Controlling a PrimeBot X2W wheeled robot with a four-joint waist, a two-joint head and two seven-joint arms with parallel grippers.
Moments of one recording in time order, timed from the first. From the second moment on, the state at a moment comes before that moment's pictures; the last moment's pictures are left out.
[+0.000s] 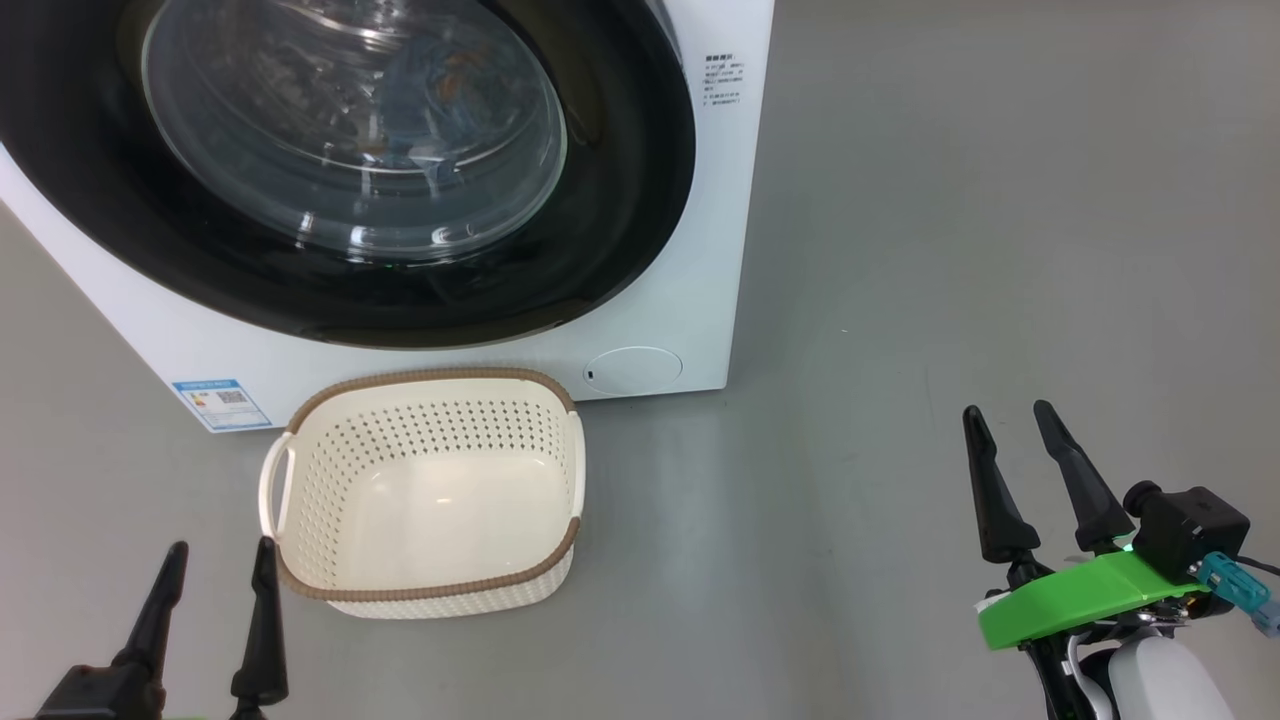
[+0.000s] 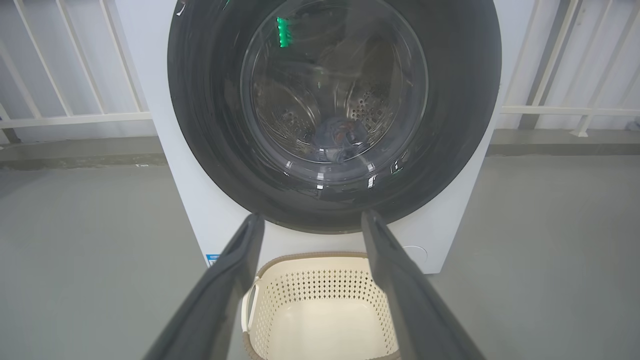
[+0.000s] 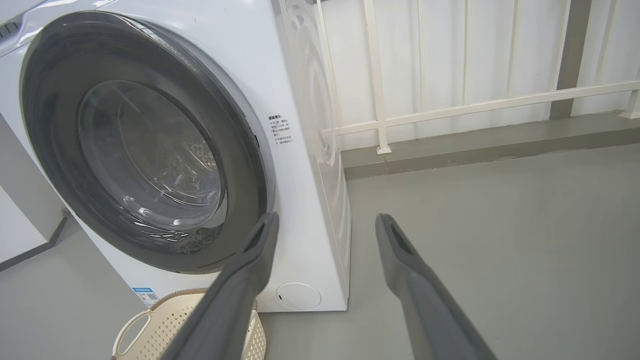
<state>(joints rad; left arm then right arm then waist) 0.04 0.06 0.13 0.08 -0.14 -0.13 -0.26 -0.18 -0.09 -0.02 0.23 0.30 0.13 -0.26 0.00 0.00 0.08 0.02</state>
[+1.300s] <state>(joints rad) 0.04 0.06 0.12 0.09 -0.14 -0.13 -0.26 -0.18 -0.09 -0.03 0.24 0.31 0.13 -0.26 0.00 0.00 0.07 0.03</state>
